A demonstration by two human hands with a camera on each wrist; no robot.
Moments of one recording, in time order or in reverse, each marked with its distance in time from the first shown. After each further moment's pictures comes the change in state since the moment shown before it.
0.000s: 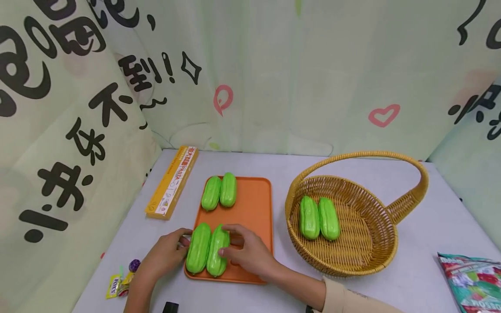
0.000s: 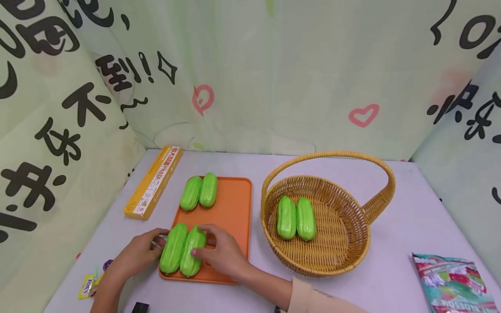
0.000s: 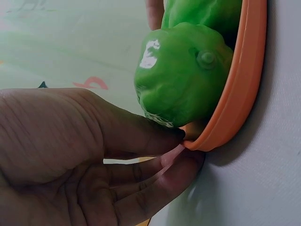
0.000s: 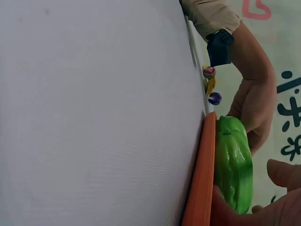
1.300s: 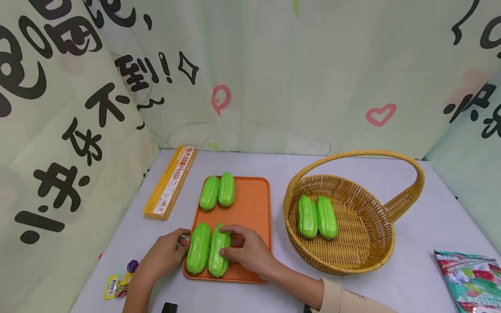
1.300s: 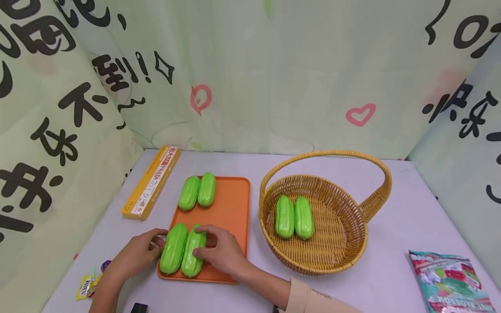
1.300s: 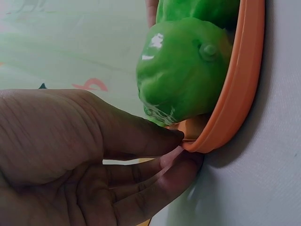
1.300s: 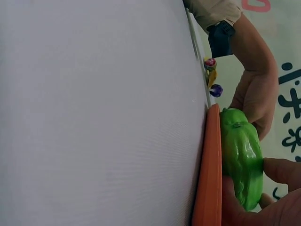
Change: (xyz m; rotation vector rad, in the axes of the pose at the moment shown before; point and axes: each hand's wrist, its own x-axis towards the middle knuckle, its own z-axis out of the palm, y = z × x) left_hand 0.000 0.001 0.000 0.023 -0.012 -0.016; right_hand 0.001 0.001 -0.002 0.006 0.016 0.000
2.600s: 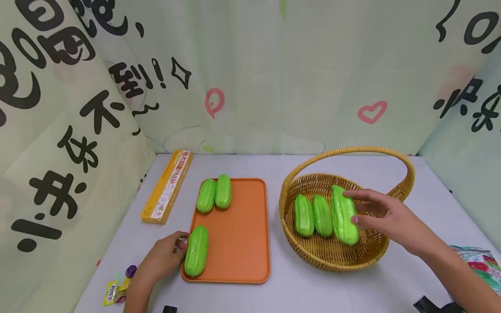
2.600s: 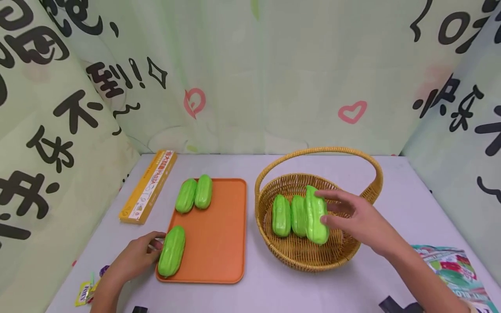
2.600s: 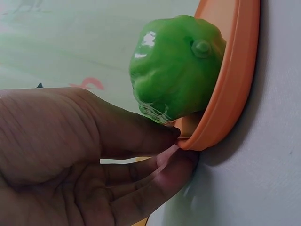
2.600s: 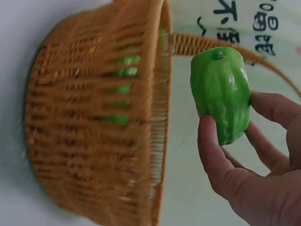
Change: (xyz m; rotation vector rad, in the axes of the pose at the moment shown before) left_hand 0.000 0.001 0.000 -0.006 -0.016 -0.013; right_hand -0.127 -0.075 -0.243 -0.479 0.186 -0.040
